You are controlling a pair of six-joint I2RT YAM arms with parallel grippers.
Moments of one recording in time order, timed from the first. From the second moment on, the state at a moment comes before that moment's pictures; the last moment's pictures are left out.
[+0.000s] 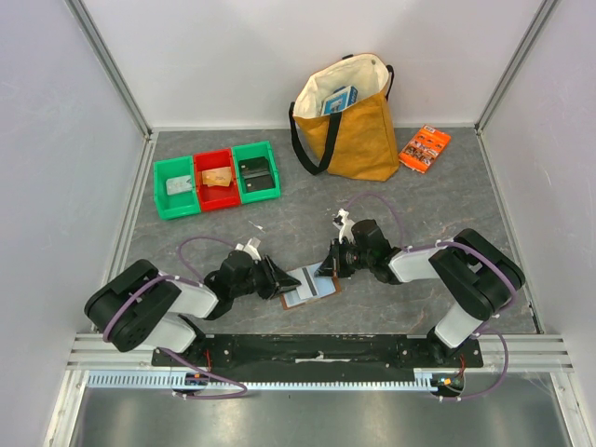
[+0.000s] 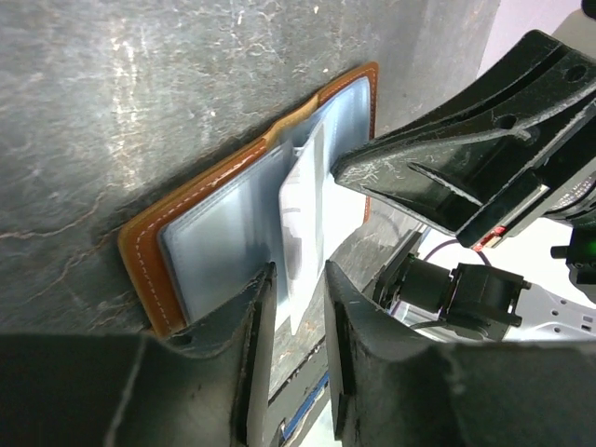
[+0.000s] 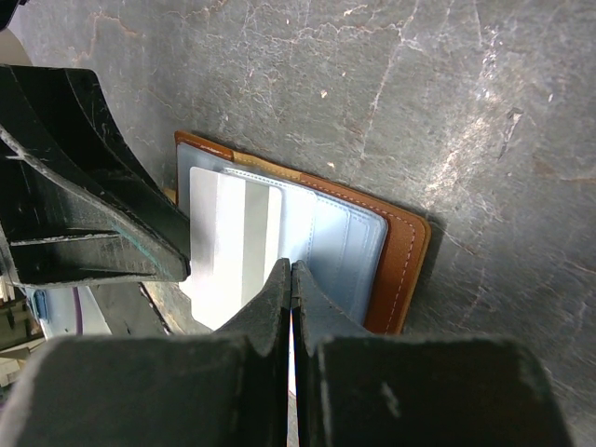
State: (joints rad) left arm -0.68 1.41 0.15 0.72 0.30 -1.25; right arm 0.65 1.65 0.53 0.44 -0.48 0.64
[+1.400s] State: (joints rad) left arm -0.68 0.65 0.35 -0.21 -0.03 -0.90; right arm 0.62 1.49 0.57 0.18 -0.39 0.58
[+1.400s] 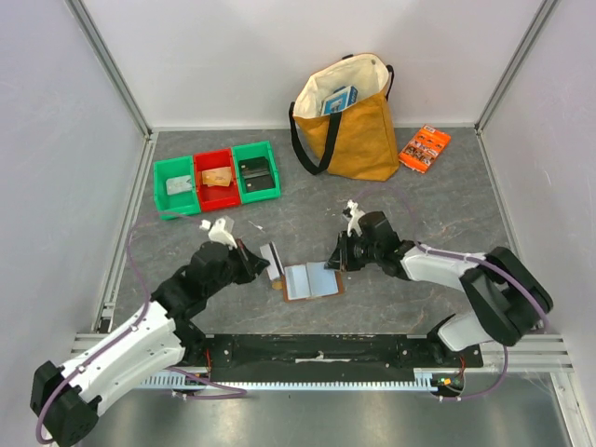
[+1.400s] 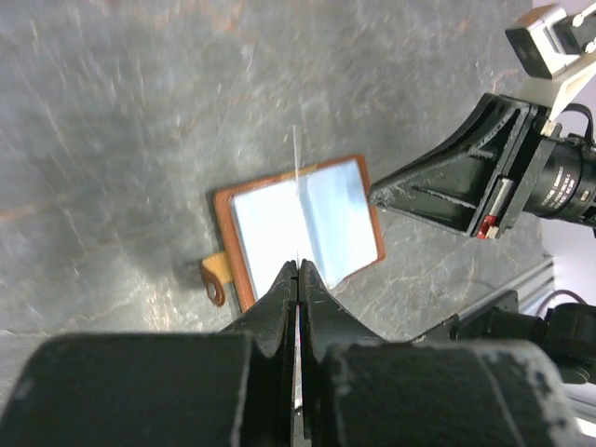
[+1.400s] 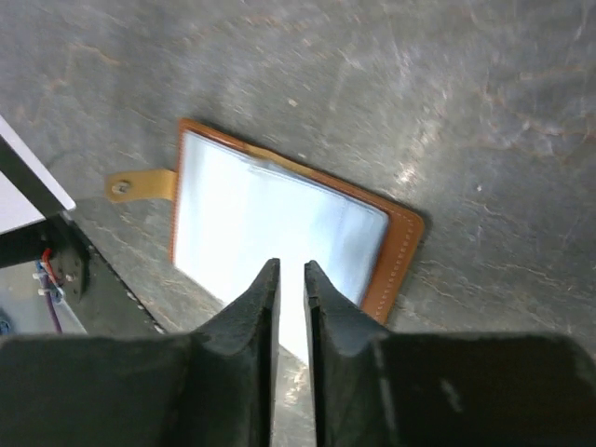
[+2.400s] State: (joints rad) left arm -1.07 1.01 0.79 -0.13 -0.62 0.41; right arm 0.62 1.29 0.95 0.09 -0.29 0.91
